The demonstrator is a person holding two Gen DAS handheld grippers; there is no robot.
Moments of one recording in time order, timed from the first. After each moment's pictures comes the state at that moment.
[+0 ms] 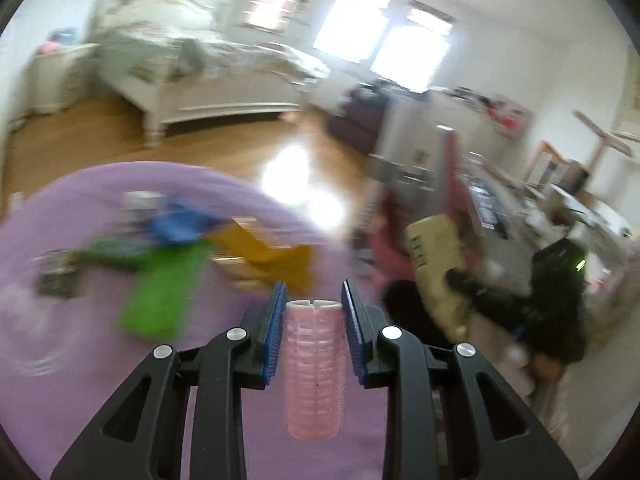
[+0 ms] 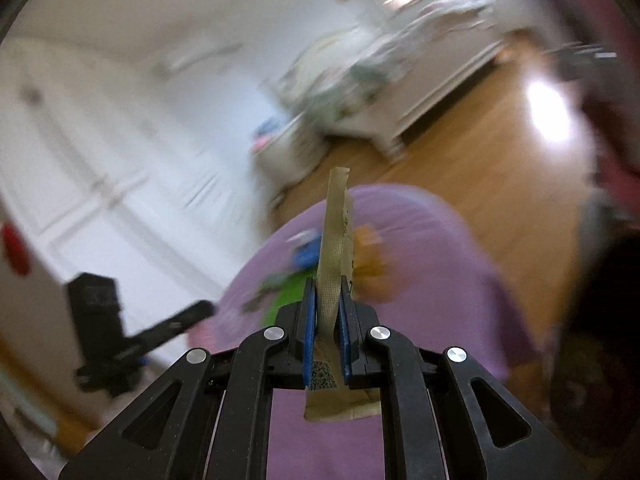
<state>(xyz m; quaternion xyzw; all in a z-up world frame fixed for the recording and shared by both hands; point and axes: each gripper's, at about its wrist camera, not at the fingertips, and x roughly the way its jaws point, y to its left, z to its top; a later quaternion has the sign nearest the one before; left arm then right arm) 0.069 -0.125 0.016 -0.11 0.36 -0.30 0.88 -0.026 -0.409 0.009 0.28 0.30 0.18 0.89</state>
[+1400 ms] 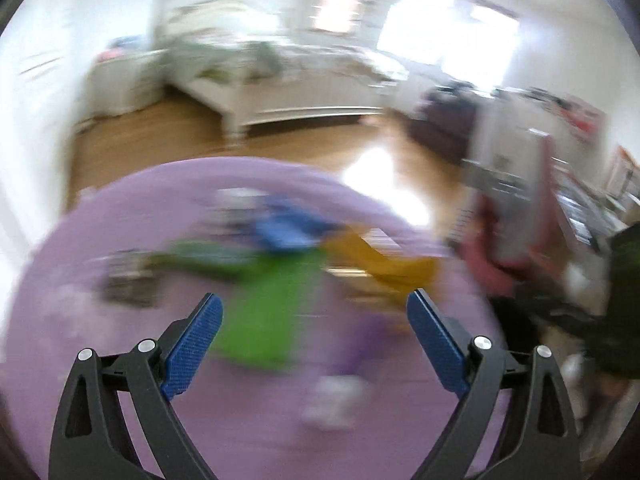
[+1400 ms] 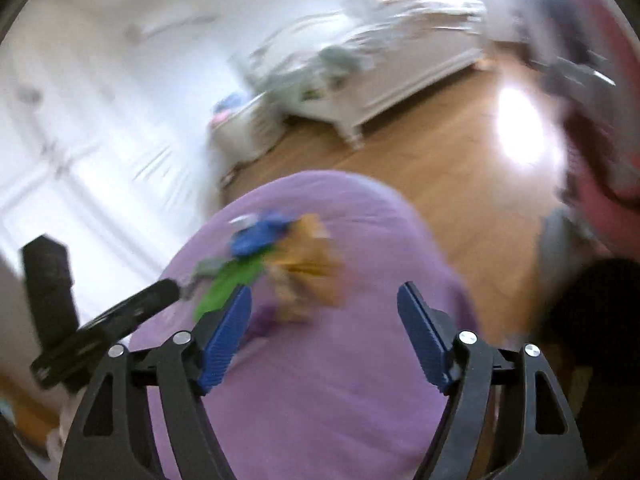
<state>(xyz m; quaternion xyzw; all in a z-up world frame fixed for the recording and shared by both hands) 0.106 -0.046 -0.029 -0.07 0.38 -0.08 0.92 0.067 -0.300 -0.018 0.15 0.37 0.21 0.89</state>
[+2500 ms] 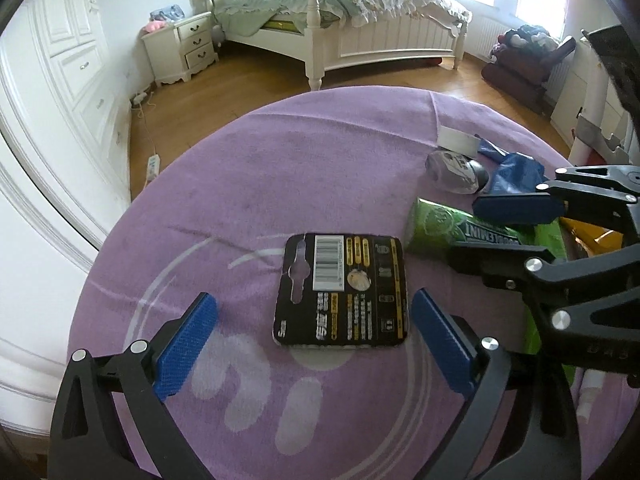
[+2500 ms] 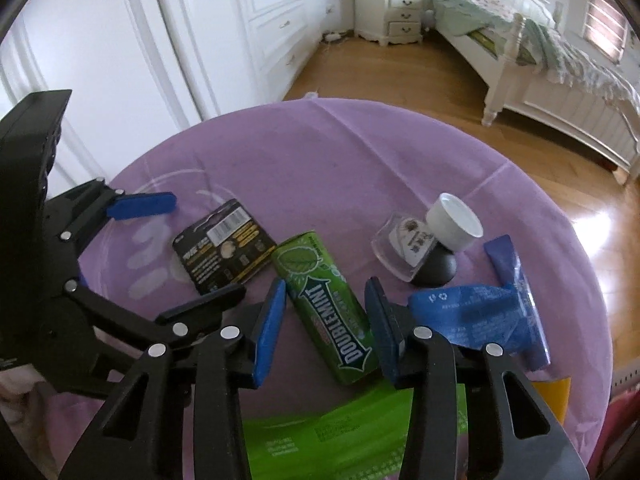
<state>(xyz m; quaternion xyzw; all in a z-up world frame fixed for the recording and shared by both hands) 0.183 0.047 -0.093 0.02 0.47 0.00 0.88 0.202 -0.033 -0.071 -0.16 0.47 0.34 0.80</state>
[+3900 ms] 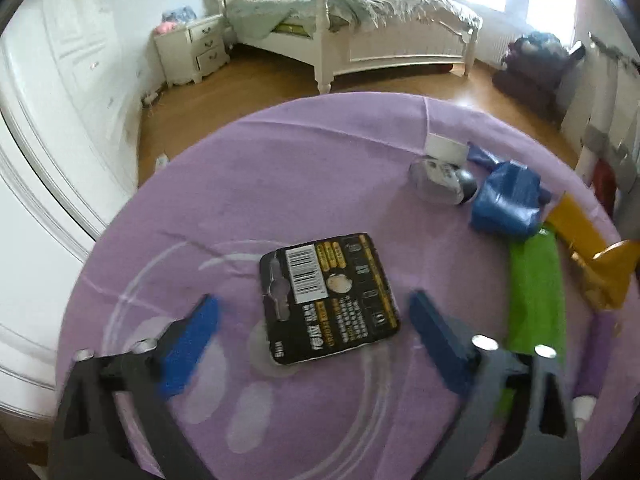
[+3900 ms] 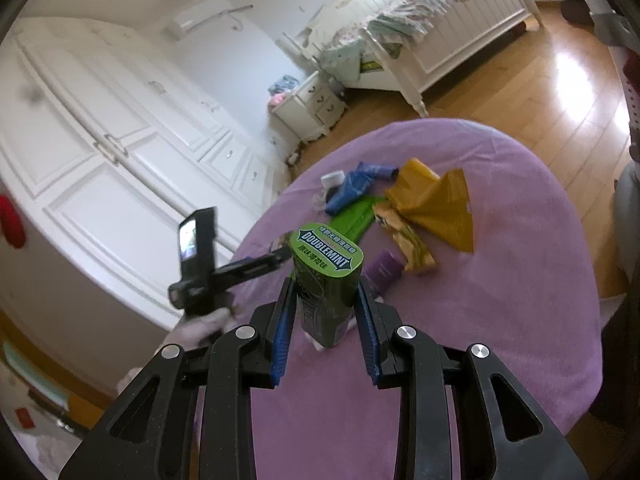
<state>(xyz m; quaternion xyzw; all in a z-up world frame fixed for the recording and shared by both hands) 0.183 0.034 -0.091 0.00 0.46 0.02 0.89 0.030 -0.279 -0.037 0.25 0.38 0.28 0.84</state>
